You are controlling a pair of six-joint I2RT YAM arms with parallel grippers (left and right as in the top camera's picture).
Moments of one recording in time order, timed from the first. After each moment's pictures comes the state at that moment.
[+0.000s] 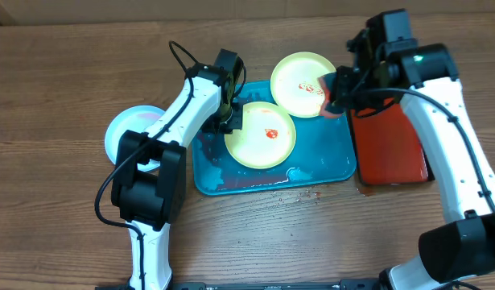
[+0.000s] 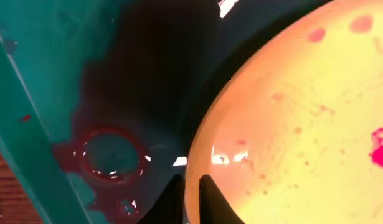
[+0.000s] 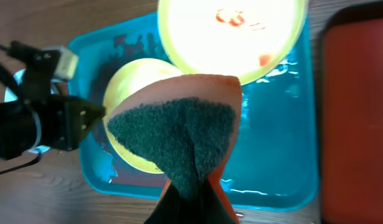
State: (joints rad) left arm -0.35 2.15 1.66 -1.02 0.00 -0.32; right arm 0.20 1.73 1.73 -1.18 -0.28 0.31
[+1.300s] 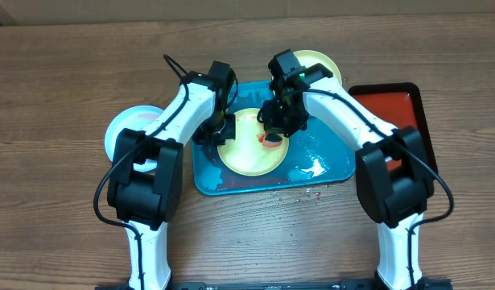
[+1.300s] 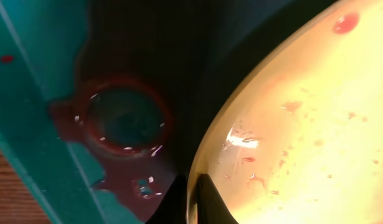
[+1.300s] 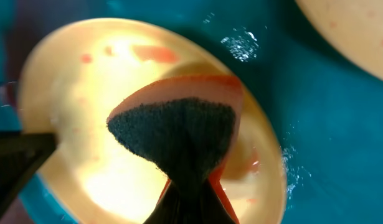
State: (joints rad) left arm -0.31 2.14 1.58 -1.06 0.02 -0.33; right arm 0.46 2.18 1.72 -0.96 -0.27 0.44
